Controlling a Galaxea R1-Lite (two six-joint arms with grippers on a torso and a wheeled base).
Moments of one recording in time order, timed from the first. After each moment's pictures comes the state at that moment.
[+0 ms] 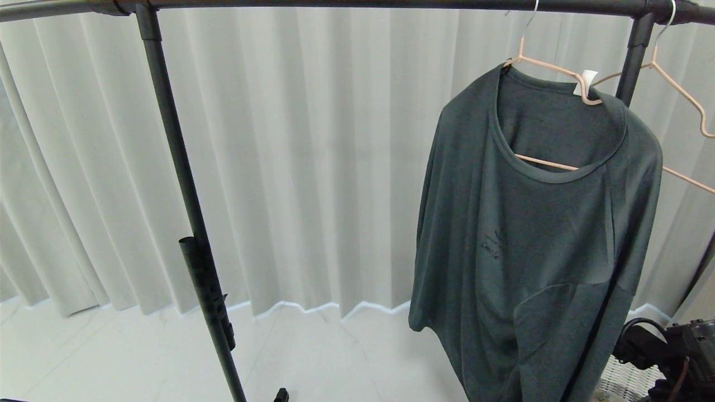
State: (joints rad) left arm -0.05 0.75 0.00 -0.05 0.25 0.16; right arm 0.18 1.53 -0.18 -0.34 -0.17 -0.16
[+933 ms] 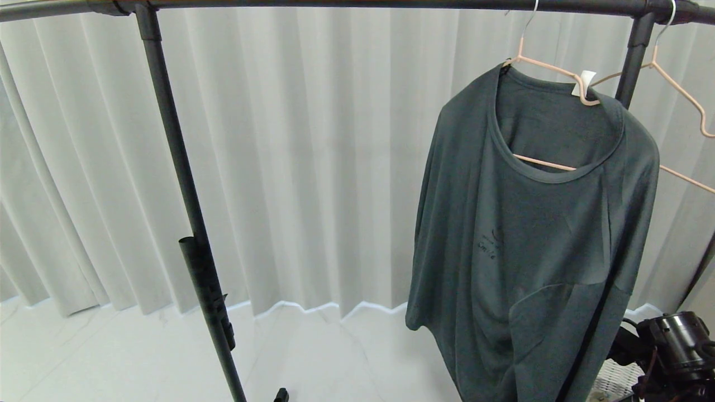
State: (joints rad) left arm -0.05 0.71 0.00 -0.05 0.25 0.16; right arm 0.15 1.70 -0.22 -0.39 -0.18 -0.16
